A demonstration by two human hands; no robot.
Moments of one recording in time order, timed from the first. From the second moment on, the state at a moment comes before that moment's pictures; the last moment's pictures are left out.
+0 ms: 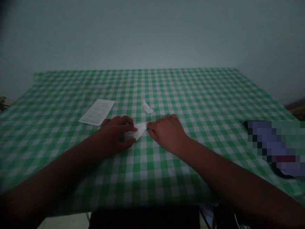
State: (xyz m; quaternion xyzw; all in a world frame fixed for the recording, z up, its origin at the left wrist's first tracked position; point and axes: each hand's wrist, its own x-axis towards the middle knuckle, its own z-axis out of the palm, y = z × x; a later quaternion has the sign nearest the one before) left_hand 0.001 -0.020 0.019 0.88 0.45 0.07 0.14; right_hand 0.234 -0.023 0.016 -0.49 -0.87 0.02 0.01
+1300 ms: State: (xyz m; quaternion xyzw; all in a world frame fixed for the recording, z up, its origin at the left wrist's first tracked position) left_hand -0.016 0.002 0.016 0.88 0.39 0.10 0.25; right_hand 0.231 -0.044 0.021 -0.48 -0.88 0.00 -0.01
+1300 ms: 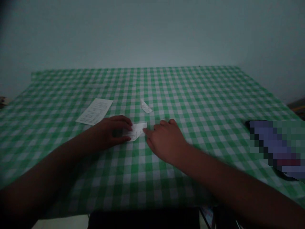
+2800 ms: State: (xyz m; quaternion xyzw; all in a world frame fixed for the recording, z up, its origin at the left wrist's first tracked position) left_hand -0.013 0.000 0.019 0.90 0.38 0.05 0.20; right_hand 0.219 -0.054 0.019 -0.43 -0.90 0.02 0.03
